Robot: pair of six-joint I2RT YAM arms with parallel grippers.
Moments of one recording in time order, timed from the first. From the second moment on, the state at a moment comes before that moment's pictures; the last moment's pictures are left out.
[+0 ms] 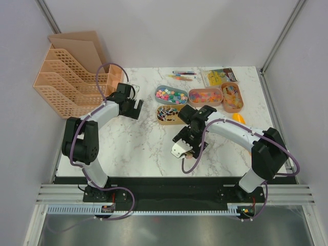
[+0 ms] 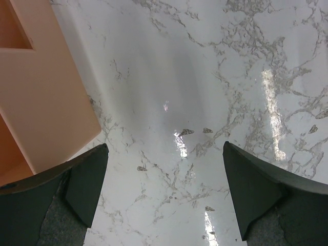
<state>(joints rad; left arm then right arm) -0.24 1.75 1.18 -0.40 -0.10 0.12 0.76 1.62 1.25 -1.13 -0.33 -1.68</state>
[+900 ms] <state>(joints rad) -0.24 1.75 1.18 -0.40 -0.10 0.11 0.76 1.65 1.22 -1.05 -0.30 -1.55</state>
